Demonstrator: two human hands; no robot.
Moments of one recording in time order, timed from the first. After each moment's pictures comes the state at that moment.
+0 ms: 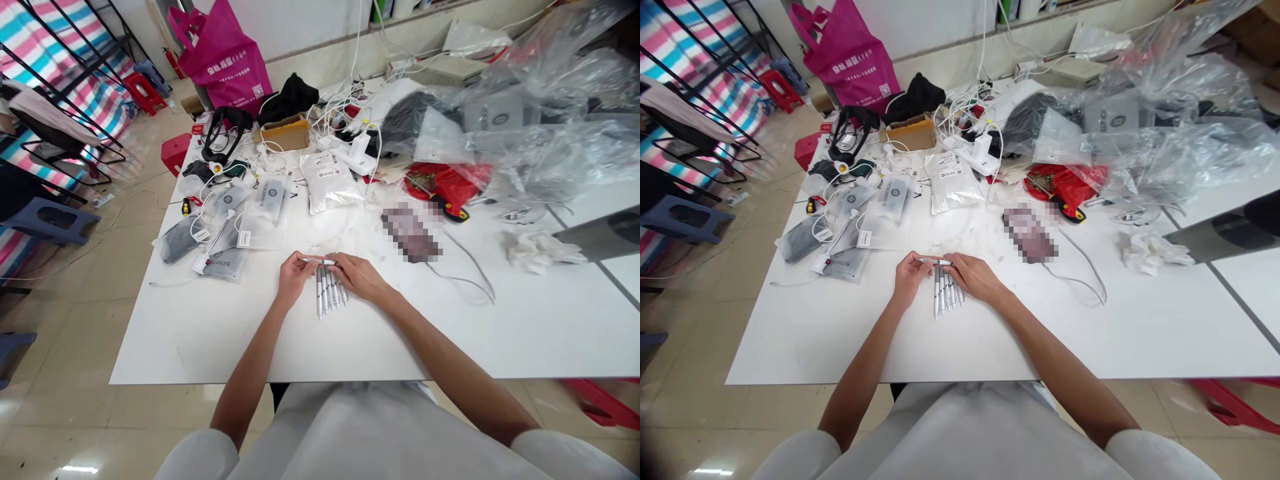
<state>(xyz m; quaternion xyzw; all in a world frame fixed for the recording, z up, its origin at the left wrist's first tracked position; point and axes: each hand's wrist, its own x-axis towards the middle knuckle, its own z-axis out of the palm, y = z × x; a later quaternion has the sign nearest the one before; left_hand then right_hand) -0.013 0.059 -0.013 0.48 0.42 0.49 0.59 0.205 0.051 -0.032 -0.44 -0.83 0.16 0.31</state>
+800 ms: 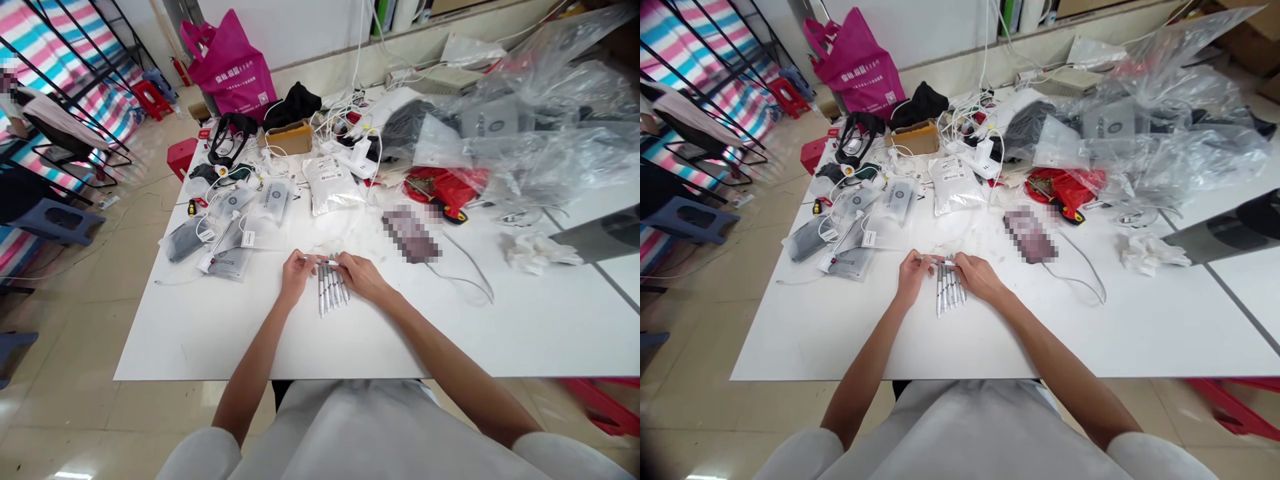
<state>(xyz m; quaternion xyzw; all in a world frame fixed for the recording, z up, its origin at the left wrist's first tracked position) -0.013 0.061 -0.013 0.47 0.40 0.52 0.59 0.207 0.052 -0.043 -0.44 -0.83 0.10 0.32</state>
